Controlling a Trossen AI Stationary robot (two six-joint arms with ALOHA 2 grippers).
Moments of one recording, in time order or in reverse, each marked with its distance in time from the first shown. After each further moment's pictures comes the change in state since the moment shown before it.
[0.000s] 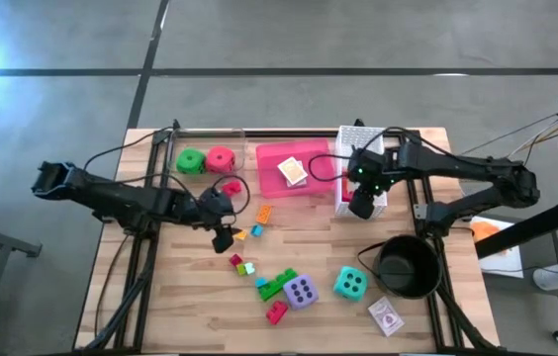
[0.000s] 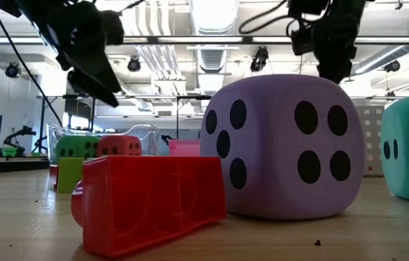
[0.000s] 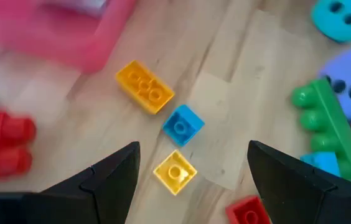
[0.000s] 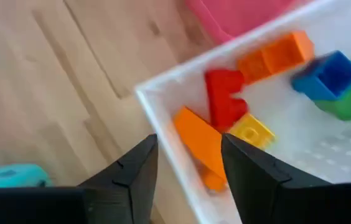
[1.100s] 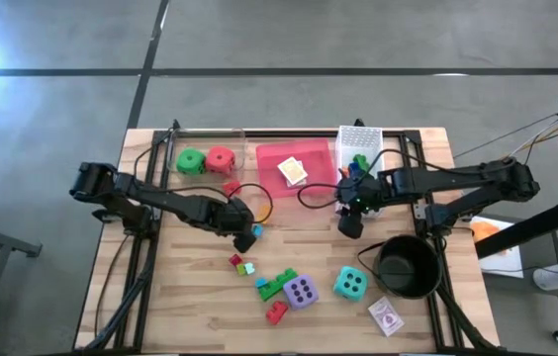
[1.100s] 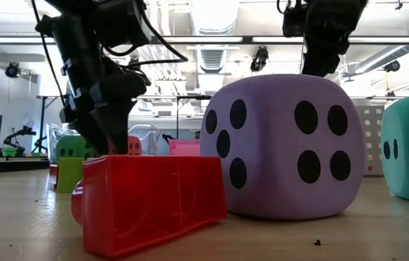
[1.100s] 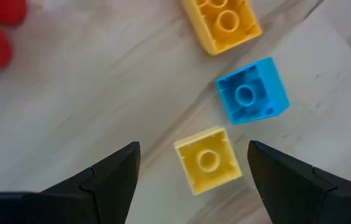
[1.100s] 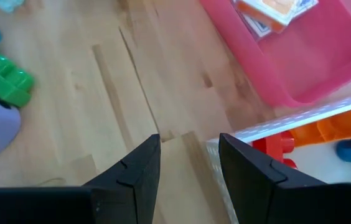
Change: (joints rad) left arm 0.027 0.413 0.140 -0.121 0.015 -0.360; right arm 0.250 0.020 -0.059 0.254 0.143 0.067
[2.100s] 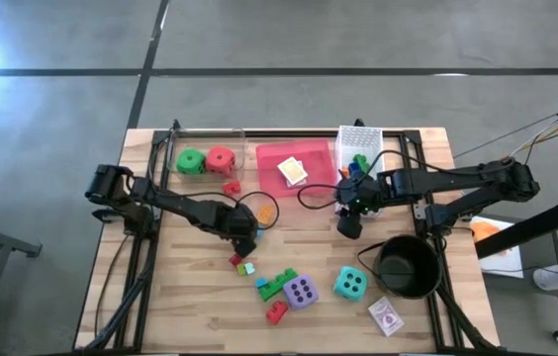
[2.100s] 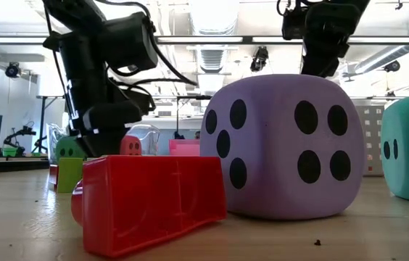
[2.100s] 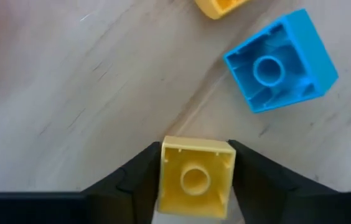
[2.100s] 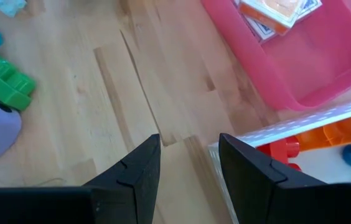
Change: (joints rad) left arm -0.008 0.137 0.006 0.022 0.036 0.124; right arm 0.000 0.000 -0.022 0.037 -0.001 0.001
